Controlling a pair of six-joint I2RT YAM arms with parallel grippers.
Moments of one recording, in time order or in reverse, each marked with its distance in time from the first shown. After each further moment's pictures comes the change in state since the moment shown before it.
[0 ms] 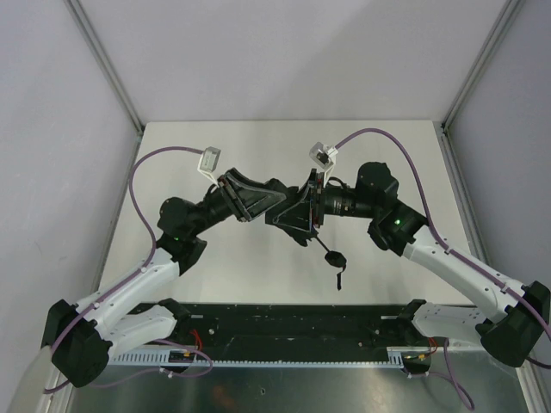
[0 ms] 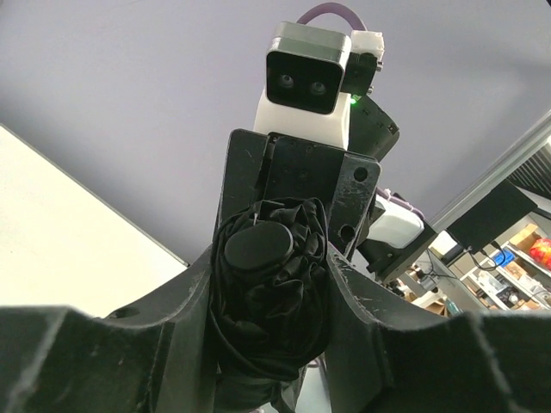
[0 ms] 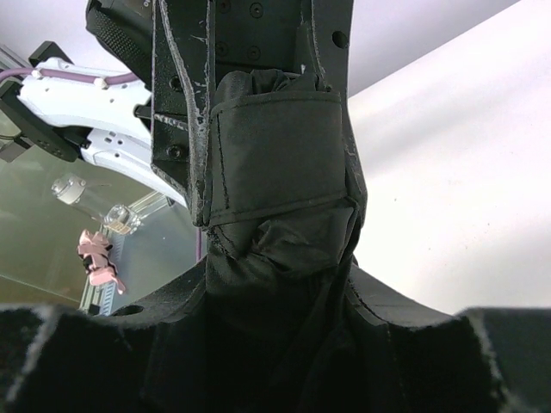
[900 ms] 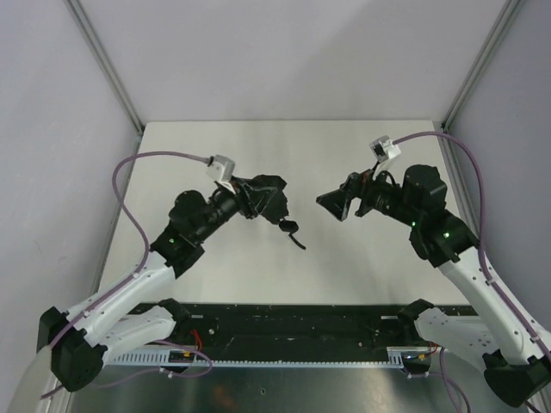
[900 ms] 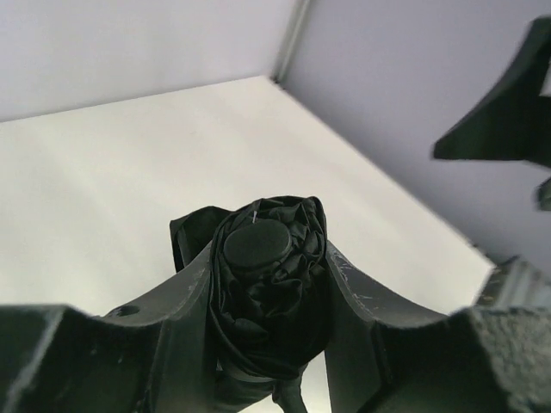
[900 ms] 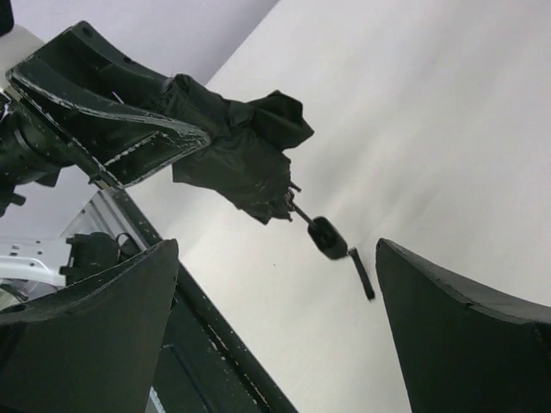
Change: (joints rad) left arm -0.016 -0.058 0.045 -0.484 -0.381 0.703; right arm -0.241 -0.218 -0.002 -0.378 0.290 -0.105
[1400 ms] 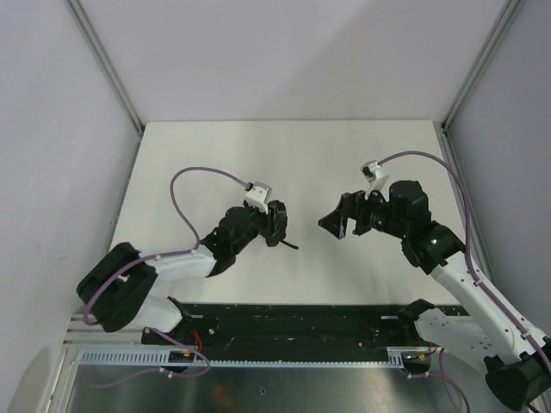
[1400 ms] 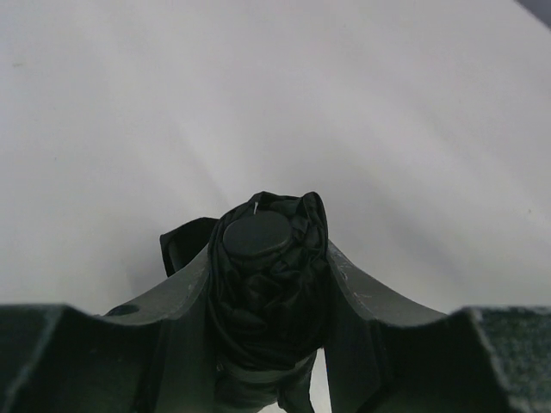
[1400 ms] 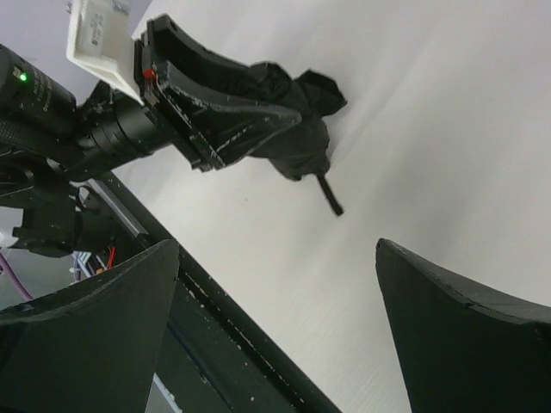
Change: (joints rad) left arm -0.128 0.422 -0.195 0.283 -0.306 0.156; right arm -0.006 -0.043 -0.163 -0.080 0.043 -0.013
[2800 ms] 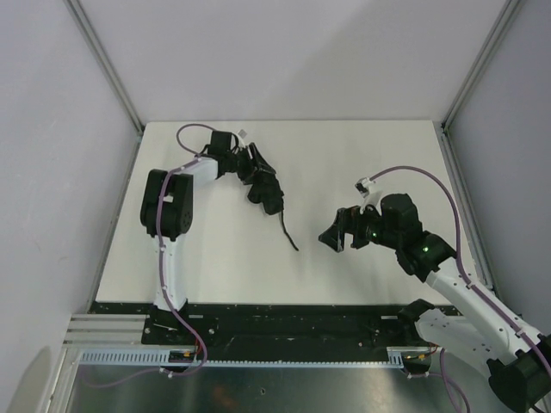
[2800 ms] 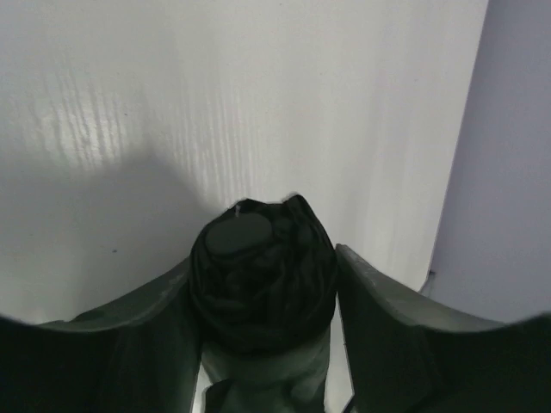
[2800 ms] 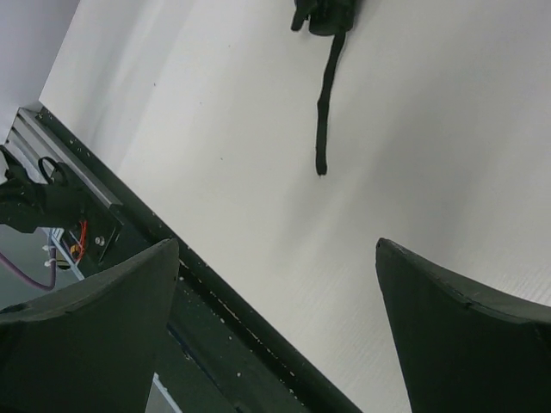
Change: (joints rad) left arm 0.551 0.857 1.035 -0.712 0.806 -0.469; right arm 0.026 -0.029 -0.156 0.023 0.018 0.008
